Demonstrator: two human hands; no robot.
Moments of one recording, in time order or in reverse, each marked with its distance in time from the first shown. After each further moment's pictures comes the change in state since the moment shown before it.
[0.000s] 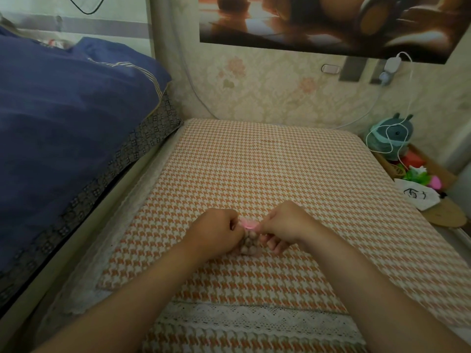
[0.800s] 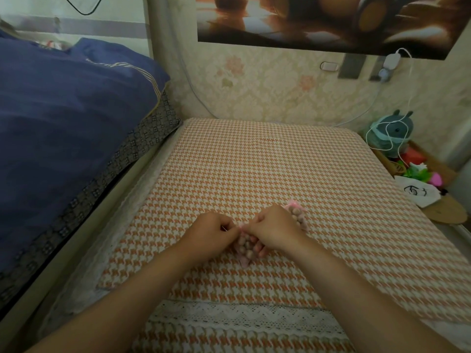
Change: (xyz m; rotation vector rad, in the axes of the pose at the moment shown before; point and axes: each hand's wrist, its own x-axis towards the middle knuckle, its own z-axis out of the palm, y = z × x) left_hand -0.013 -0.004 -0.005 -0.270 -0.081 -0.044; right_hand 0.011 0.008 0.030 -0.042 0.110 -0.067
